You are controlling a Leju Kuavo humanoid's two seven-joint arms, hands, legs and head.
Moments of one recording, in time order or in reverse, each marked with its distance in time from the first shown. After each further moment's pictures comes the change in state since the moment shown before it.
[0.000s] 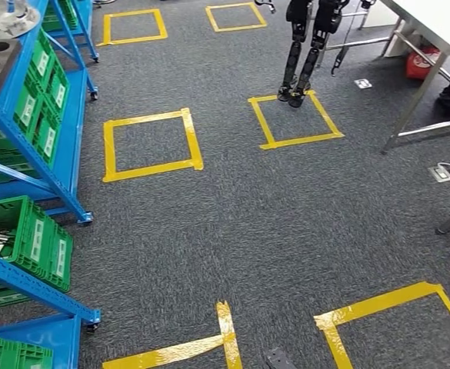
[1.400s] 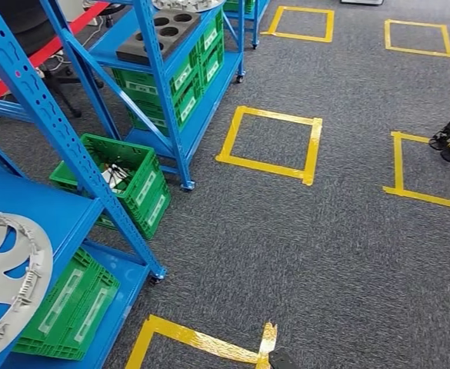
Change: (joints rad) left arm -0.010 0.002 0.000 0.000 -0.003 -0.010 0.019; right arm -0.009 0.002 0.000 -0.006 0.011 0.006 -0.003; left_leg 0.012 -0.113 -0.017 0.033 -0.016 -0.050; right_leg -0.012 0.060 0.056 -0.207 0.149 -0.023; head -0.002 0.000
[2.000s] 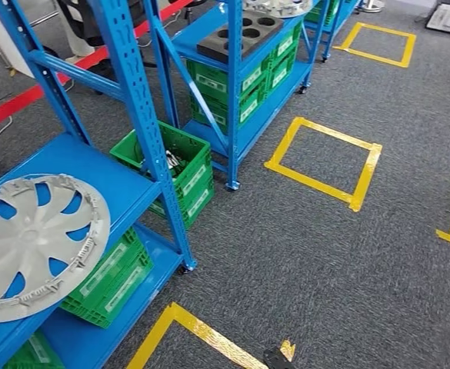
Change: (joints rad) left arm 0.000 0.003 0.000 0.000 -0.002 -0.005 0.006; right arm 0.003 0.004 0.000 -0.005 0.002 0.000 -0.005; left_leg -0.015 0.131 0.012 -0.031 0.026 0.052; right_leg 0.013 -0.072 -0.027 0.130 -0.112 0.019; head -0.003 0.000
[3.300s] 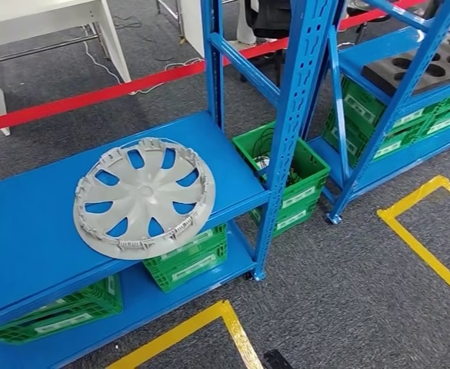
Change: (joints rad) left arm 0.003 -0.002 0.000 0.002 -0.010 -0.022 0.003; right arm 0.007 0.001 0.000 -0.002 0.004 0.011 -0.003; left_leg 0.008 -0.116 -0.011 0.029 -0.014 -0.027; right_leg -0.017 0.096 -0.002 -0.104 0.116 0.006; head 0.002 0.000
